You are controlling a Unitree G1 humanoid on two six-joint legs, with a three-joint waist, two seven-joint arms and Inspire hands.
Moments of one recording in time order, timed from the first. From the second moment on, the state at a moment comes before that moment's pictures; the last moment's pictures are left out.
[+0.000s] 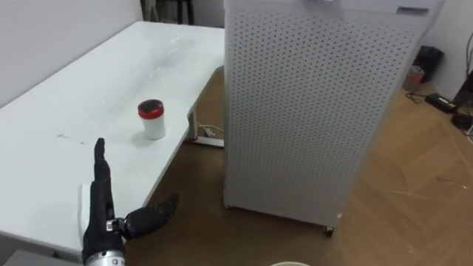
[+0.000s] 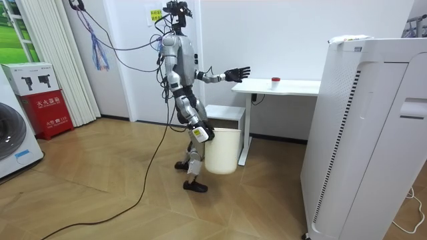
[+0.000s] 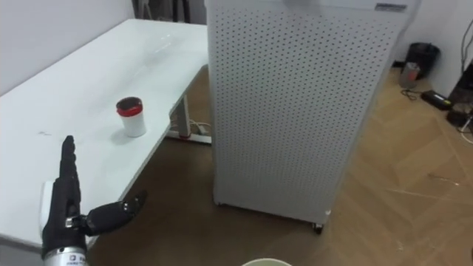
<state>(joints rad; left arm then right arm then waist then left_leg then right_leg) 0.04 0.22 -0.13 0.29 0.02 -0.37 0.51 0.05 -0.24 0.14 1.18 0.58 -0.15 0.13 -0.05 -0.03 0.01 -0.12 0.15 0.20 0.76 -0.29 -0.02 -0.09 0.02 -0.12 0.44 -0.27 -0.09</state>
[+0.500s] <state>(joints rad) 0.07 0.22 -0.09 0.29 -0.03 -0.37 0.52 0.06 -0.25 0.13 1.18 0.56 -0.11 0.09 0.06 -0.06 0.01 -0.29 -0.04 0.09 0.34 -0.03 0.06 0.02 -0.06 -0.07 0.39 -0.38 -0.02</state>
